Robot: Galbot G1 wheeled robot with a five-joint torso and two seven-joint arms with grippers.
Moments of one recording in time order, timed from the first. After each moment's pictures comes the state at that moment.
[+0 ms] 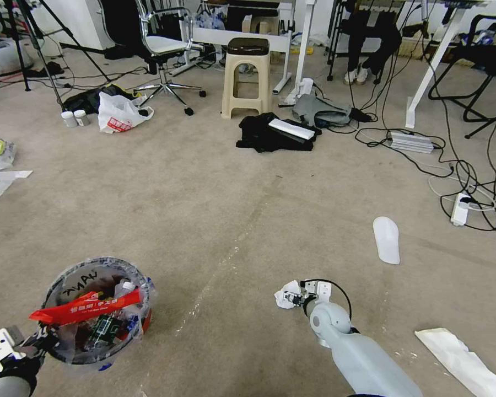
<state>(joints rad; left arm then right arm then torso) 1.70 -1.56 -1.20 -2.18 -0.71 0.57 -0.01 -0.94 1.25 0.03 1.25 0.82 -0.42 0.38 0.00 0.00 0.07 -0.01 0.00</state>
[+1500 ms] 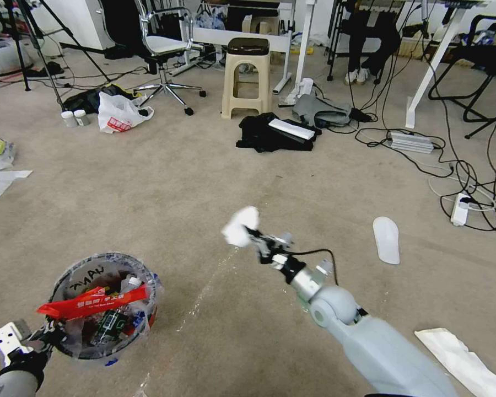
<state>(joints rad) 1.68 -1.57 -1.16 -2.22 -0.70 0.59 -0.01 -0.78 1.02 -0.24 1.78 0.83 0.23 -0.28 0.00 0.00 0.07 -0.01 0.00</state>
